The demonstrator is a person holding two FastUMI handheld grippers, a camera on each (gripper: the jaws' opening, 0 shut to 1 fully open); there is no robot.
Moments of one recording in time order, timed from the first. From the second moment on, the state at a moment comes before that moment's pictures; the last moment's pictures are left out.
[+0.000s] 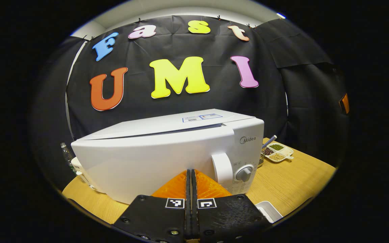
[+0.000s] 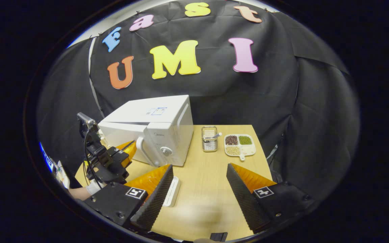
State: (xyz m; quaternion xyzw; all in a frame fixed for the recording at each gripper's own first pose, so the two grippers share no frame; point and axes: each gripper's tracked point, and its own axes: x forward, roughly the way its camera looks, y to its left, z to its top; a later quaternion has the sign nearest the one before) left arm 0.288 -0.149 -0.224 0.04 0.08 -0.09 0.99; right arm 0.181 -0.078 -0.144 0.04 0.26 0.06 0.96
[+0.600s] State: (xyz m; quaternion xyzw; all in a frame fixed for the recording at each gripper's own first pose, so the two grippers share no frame) left arm 0.299 -0.155 -0.223 0.03 0.09 -0.07 0.99; right arm 0.188 -0.072 -0.137 0.03 0.26 0.07 0.96
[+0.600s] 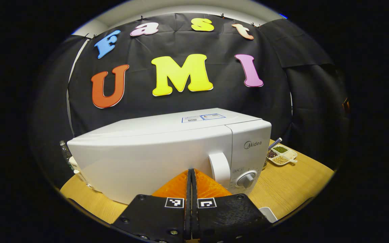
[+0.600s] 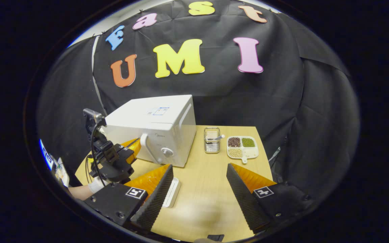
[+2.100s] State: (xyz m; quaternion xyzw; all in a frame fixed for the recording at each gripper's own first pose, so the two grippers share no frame) left arm -0.011 -0.003 -0.036 0.02 0.02 -0.08 1.00; right arm -0.011 0.040 -0.067 0.04 0.10 -0.01 0.99
